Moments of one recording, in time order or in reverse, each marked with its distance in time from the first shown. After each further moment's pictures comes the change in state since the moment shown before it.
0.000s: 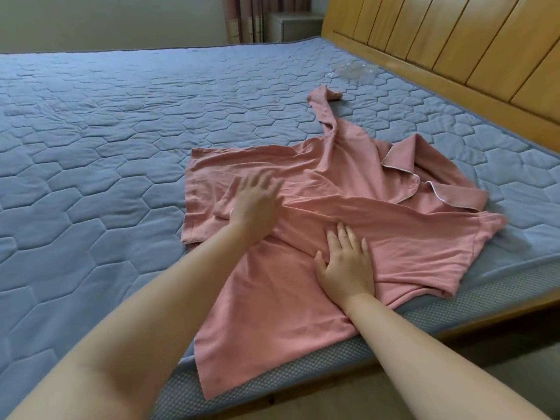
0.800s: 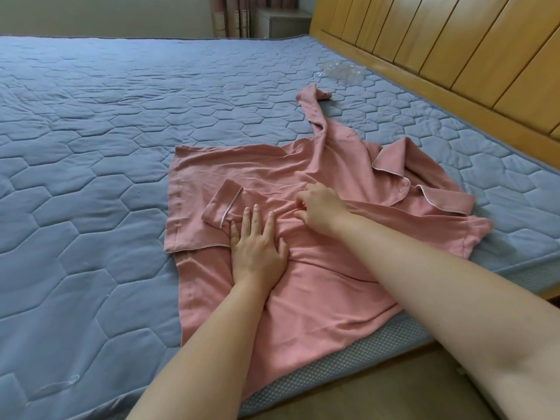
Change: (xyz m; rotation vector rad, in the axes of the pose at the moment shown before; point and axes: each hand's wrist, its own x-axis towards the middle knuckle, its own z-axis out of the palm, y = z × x) left_hand -0.061 0.049 0.045 -0.072 -0.009 -0.301; right_hand 0.118 -0.010 -0.043 -0.034 -0.157 -0.344
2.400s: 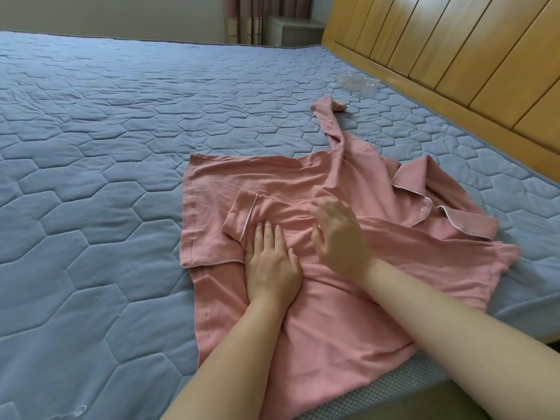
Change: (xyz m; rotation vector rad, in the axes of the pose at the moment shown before) left_hand 0.012 -0.012 0.004 -0.050 0.007 -0.066; right_hand -0.013 -0.022 0.027 0.077 0.507 -0.251
